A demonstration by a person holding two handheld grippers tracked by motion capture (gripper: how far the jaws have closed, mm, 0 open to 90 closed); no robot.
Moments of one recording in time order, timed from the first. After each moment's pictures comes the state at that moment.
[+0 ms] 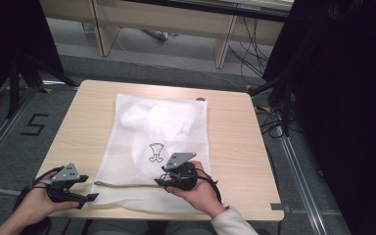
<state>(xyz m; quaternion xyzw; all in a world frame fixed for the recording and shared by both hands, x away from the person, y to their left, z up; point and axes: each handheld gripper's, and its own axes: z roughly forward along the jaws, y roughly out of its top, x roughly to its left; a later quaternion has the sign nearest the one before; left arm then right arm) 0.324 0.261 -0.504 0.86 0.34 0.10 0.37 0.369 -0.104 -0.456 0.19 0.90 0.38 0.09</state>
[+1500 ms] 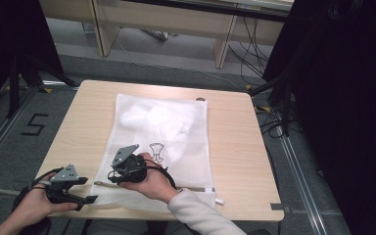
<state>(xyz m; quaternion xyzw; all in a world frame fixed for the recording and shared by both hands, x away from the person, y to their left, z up) 0.322 0.262 -0.507 0.86 0.34 0.08 0.38 0.384 0.028 -0.460 0.09 0.92 0.38 0.04</state>
